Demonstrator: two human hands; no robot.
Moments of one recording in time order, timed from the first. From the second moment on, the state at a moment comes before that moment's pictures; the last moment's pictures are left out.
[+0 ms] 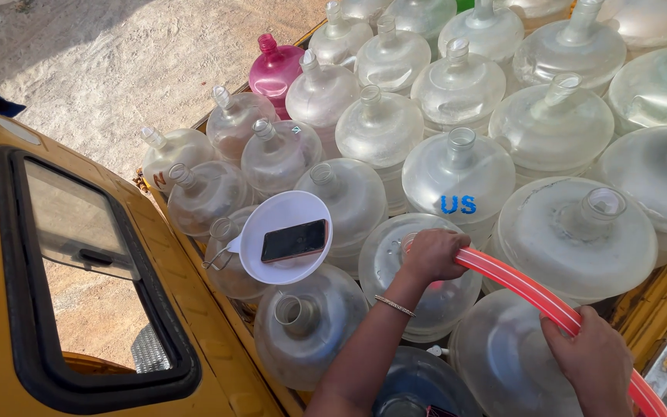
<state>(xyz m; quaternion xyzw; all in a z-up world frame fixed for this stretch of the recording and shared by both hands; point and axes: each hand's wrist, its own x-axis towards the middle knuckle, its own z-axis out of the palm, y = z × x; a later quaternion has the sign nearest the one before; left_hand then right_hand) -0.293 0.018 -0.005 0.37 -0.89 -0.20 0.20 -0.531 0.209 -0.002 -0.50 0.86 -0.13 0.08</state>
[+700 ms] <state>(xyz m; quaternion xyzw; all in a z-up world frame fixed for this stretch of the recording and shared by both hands) -0.264 -0.005 -0.033 0.40 -0.86 -0.20 0.25 -0.532 0.185 0.012 -0.43 0.88 -0.02 0.19</state>
